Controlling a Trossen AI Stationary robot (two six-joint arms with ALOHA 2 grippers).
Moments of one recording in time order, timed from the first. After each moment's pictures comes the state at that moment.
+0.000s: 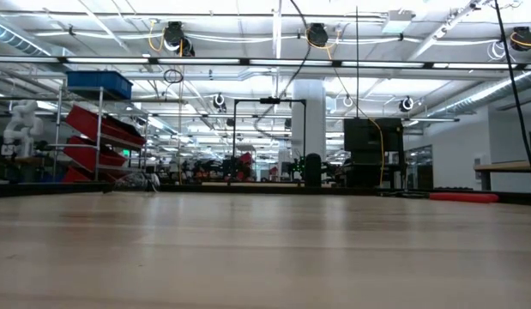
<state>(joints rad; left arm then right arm) -0.20 1.35 0.97 0.19 0.00 0.35 0.52 1.31 0.92 0.21 0.76 -0.17</state>
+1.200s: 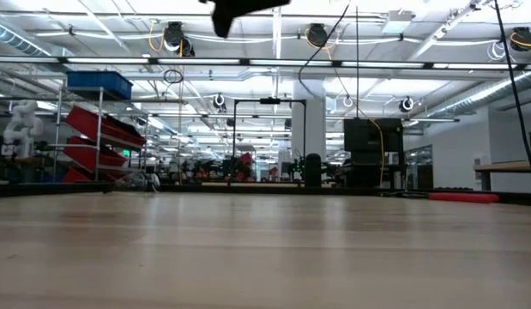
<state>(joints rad) -0.23 1.45 0.92 0.35 -0.23 -0.14 0.57 1.08 0.92 0.21 0.92 -0.25</state>
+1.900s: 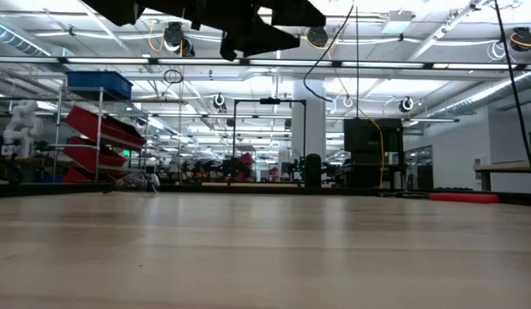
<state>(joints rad) -0.25 1.71 0.92 0.77 -0.62 0.01 0.57 1.08 0.92 0.16 0.92 -0.28</state>
